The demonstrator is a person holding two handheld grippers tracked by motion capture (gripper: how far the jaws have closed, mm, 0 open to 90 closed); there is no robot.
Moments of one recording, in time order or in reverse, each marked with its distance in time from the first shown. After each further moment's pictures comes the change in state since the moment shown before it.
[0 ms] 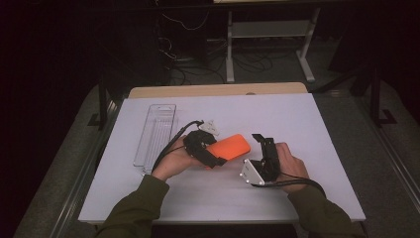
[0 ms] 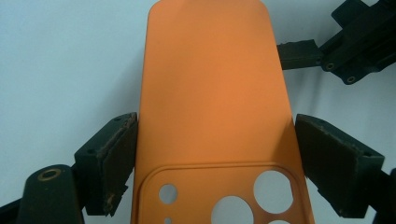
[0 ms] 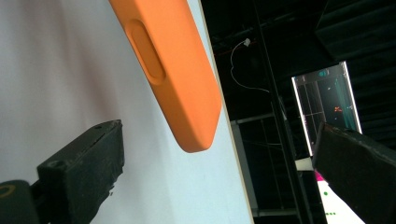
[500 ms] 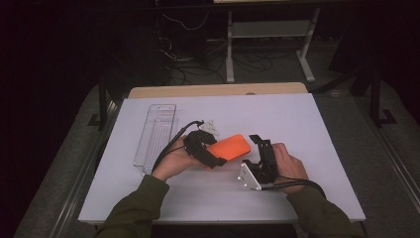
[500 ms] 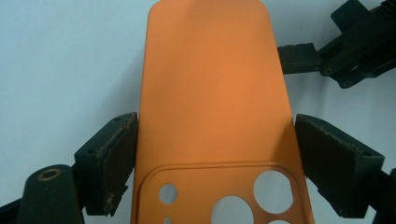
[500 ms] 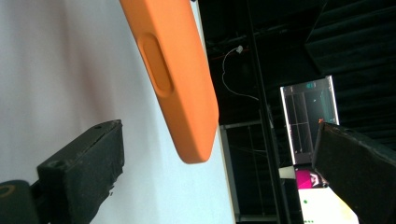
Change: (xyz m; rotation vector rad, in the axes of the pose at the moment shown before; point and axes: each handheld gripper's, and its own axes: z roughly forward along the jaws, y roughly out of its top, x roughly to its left) left arm -0.001 0.000 0.000 -0.005 -0.002 0.002; right arm 0.007 0.005 -0.001 -0.010 -0.032 -0.062
